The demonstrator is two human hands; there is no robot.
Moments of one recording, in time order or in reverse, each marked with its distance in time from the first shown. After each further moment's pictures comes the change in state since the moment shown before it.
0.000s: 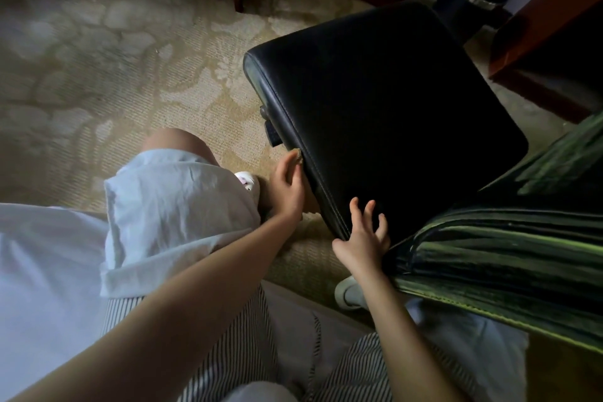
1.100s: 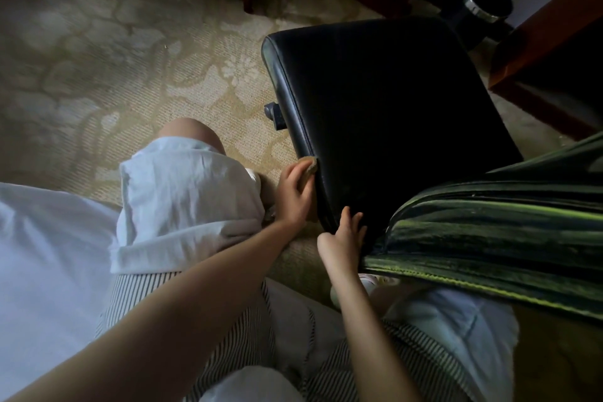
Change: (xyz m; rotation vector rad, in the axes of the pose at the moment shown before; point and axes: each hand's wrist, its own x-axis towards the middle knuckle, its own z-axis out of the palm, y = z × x) left_hand -0.016 -0.007 -0.011 0.172 -0.144 0.244; right_hand -0.029 -0.033 0.010 0.533 -0.046 0.116
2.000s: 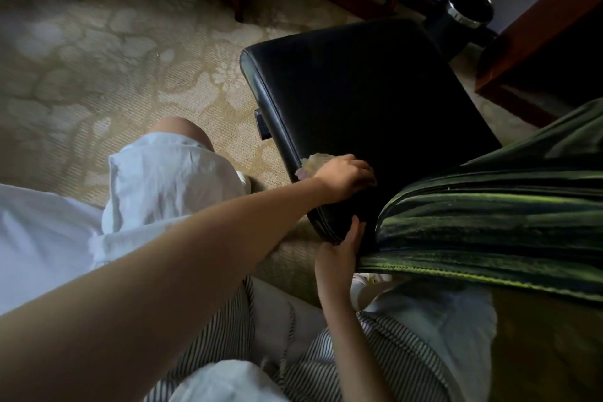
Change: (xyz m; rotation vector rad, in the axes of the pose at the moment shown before) left_hand 0.034 0.069 0.066 0.547 -0.744 0.670; right_hand -0.023 0.036 -0.007 0.325 0.247 -0.125
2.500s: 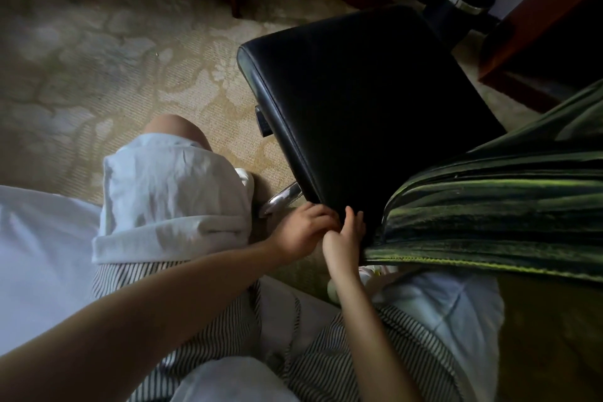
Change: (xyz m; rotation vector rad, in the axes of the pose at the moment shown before) left_hand -0.126 0.003 0.050 -0.131 0.241 0.025; right_hand 0.020 0.000 -0.004 -0.128 -0.158 0.061
